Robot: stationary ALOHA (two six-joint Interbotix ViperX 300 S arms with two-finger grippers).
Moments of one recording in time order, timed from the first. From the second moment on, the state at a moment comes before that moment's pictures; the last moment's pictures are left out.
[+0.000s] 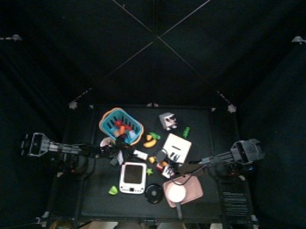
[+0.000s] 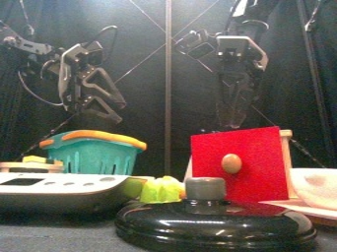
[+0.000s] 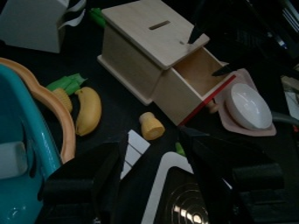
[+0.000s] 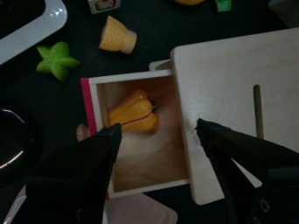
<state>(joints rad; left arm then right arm) 0.07 -0.37 1.04 -0.45 -0.29 0.09 0.19 -0.03 0.40 -0.50 1.02 0.99</state>
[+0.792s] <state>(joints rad) -0.01 -0.29 0.98 -0.54 -0.37 0.09 0.04 -0.39 0.66 -0.55 0.88 0.99</state>
